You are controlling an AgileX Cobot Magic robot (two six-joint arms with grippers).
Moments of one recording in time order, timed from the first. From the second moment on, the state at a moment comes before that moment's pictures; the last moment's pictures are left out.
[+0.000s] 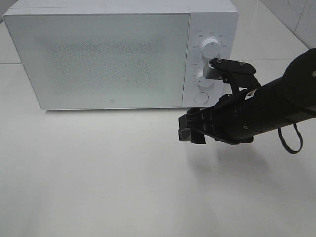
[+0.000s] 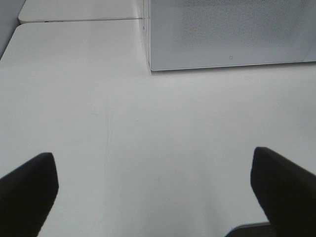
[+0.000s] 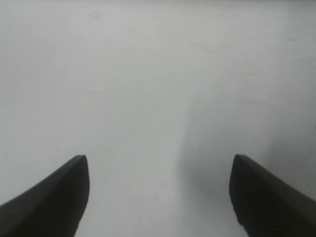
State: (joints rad) left arm -0.03 0.00 -0.52 -0.09 1.08 0.07; right arm 0.52 1.57 -0.68 0.57 0.09 -0.12
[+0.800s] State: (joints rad) left arm -0.03 0.00 -0.52 -0.09 1.08 0.07; right arm 0.52 1.02 -0.68 0.03 0.77 0.12
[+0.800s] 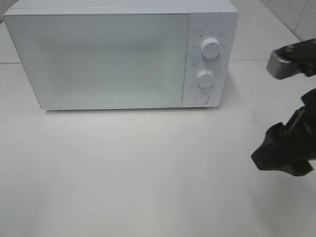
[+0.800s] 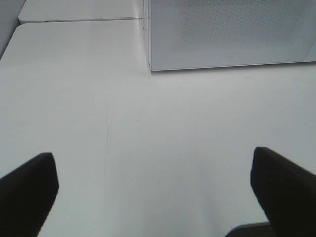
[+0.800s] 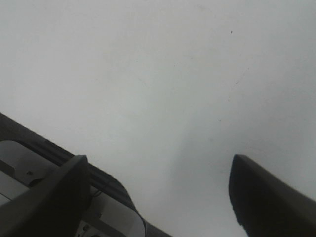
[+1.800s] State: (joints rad) left arm -0.03 0.00 -0.52 -0.09 1.08 0.07; right arm 0.29 0.19 -0.50 0.00 0.99 0.12
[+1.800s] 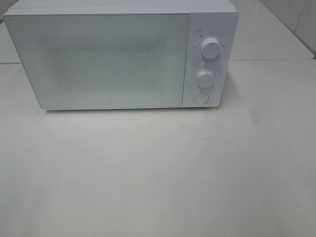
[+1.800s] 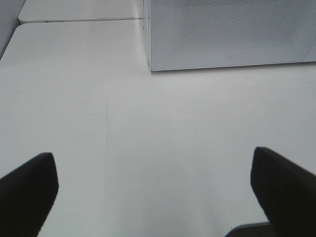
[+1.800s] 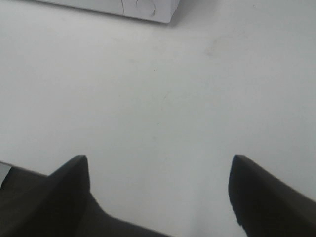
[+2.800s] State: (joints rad) left arm -0.03 0.00 -0.52 -0.09 1.08 0.07; right arm 0.19 0.00 -0.51 -0.01 0.99 0.12
